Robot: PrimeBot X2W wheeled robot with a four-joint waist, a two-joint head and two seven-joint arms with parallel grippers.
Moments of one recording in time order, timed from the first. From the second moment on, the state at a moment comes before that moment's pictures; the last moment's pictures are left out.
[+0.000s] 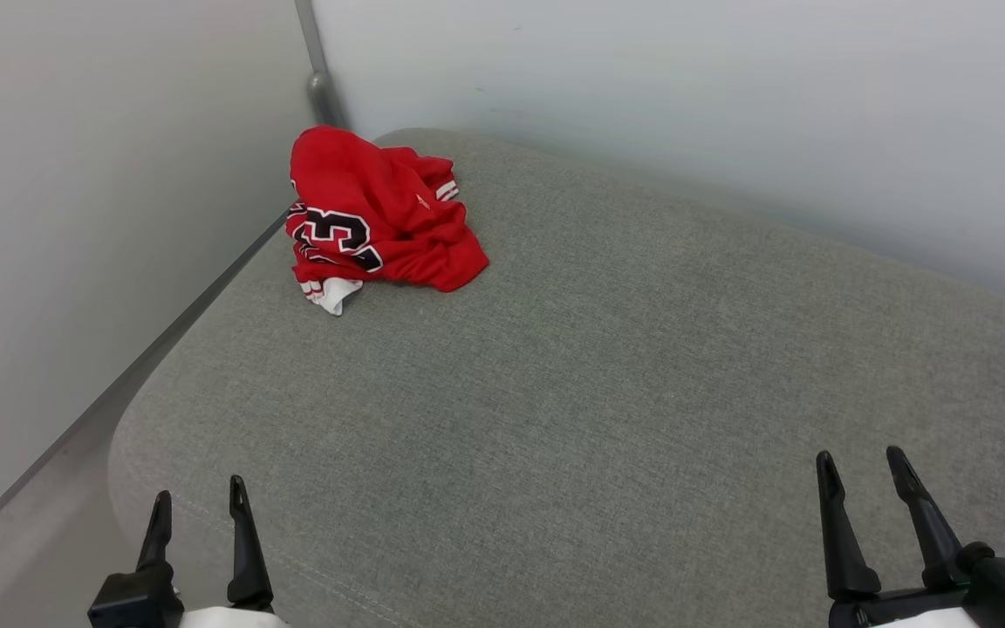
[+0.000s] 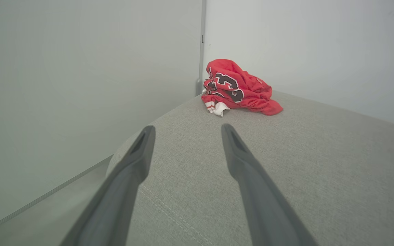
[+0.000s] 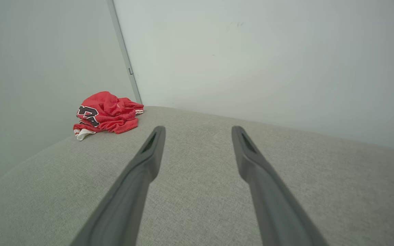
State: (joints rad) left arm 0.13 0.05 0.04 0.04 -0.14 0.11 -0.26; right arm 0.15 -0.05 0.00 -0.02 0.15 0.13 -0.26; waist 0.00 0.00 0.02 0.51
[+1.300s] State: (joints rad) left arm -1.13 0.53 0.08 0.74 -0.34 -0.13 -0.09; right arm -0.06 -0.05 -0.11 -0.36 -0.13 0.13 -0.26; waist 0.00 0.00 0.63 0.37
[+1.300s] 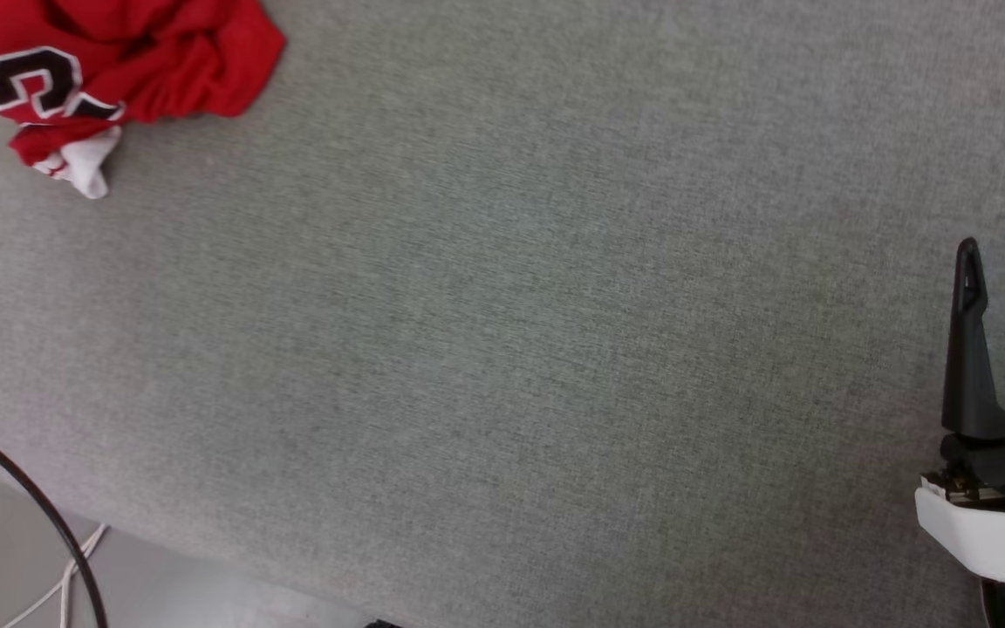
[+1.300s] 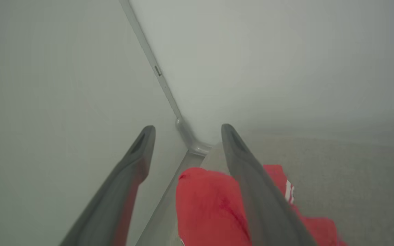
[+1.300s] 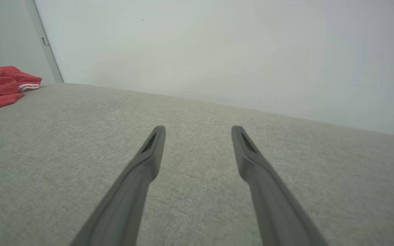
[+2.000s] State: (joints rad) left arm -1.10 0.74 -0.36 0.78 -1.13 -0.13 0.67; right arm -0.11 -0.07 -0.07 -0.51 -0.17 0.13 -0.26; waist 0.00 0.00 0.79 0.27
